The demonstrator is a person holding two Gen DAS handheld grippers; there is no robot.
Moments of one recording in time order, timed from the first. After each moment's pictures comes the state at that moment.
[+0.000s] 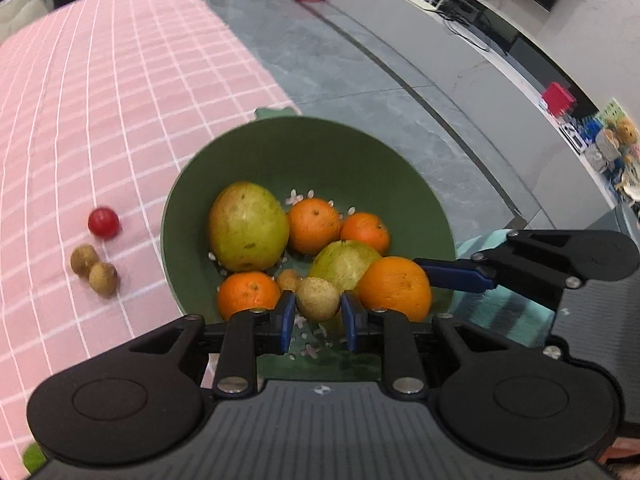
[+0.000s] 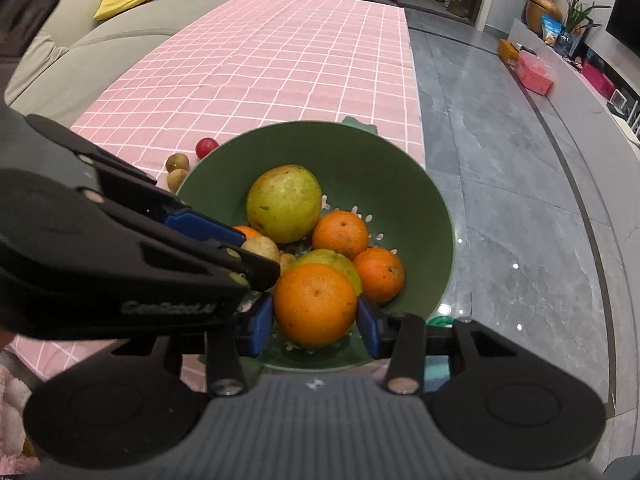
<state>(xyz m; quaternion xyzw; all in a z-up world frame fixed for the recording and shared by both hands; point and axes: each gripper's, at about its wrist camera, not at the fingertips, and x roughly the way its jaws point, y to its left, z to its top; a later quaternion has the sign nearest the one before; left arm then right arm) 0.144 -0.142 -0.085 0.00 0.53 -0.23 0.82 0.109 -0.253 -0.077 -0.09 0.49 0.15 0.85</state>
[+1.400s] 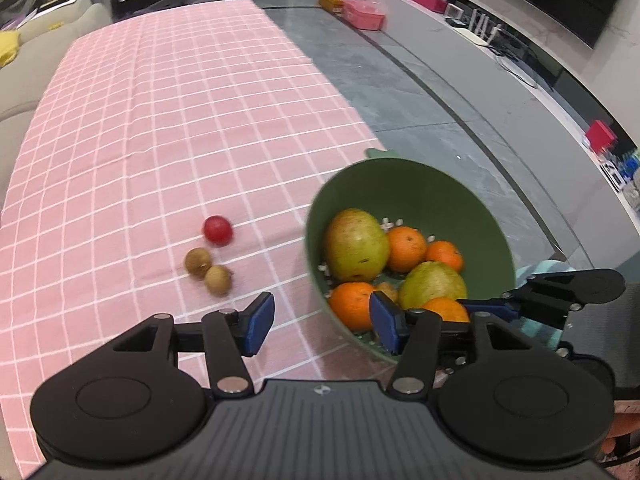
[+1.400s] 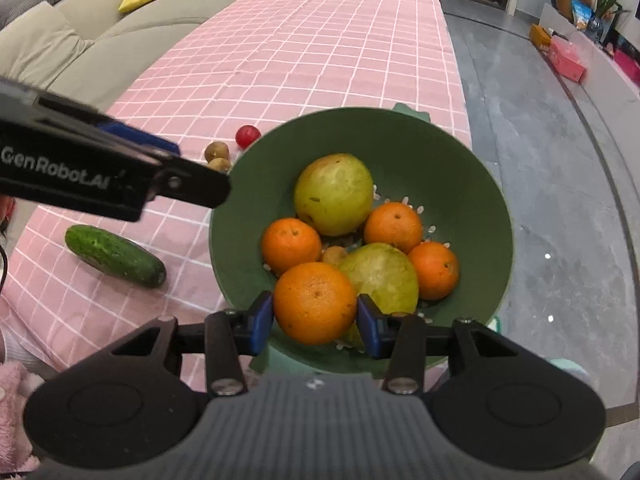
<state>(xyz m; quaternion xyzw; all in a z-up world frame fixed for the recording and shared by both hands) 0.135 -0.076 -0.047 0.00 0.50 -0.15 0.85 0.116 -0.237 -0.084 -0.06 0.51 0.19 0.83</state>
